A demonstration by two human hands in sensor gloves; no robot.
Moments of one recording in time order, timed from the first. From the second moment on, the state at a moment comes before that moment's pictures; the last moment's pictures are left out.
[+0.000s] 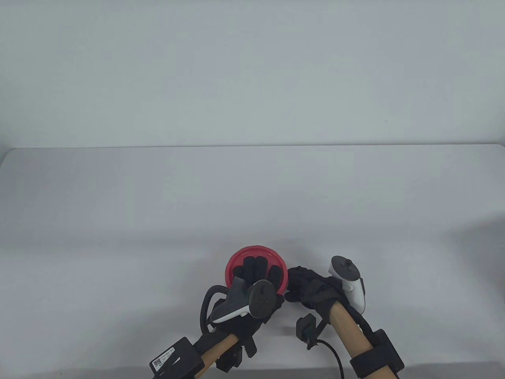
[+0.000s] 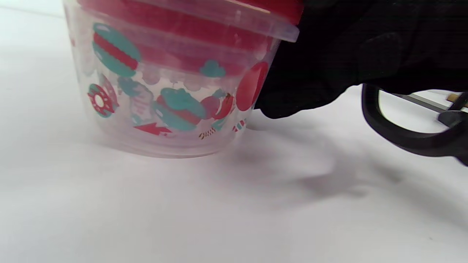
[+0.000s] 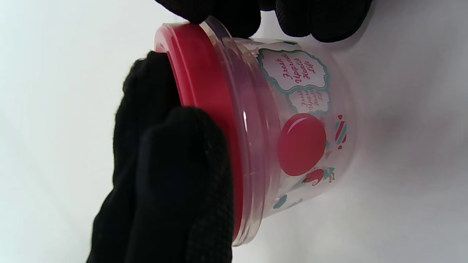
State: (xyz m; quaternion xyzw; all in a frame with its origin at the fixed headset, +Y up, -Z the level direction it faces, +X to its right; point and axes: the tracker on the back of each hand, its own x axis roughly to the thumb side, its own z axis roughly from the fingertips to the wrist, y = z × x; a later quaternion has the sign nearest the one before) left_hand -0.054 -0.716 -0.262 -0.16 -0.25 0.07 0.95; right_hand 0.140 -0.785 -0.306 -0.03 0.28 0.68 0.68
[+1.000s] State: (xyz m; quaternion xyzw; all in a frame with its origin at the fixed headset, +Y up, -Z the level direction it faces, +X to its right) left_hand -0.055 -0.716 -0.258 -0.16 -0.30 0.06 0.94; right_hand 0.139 -0.787 -0.308 -0.02 0.29 0.67 0.68
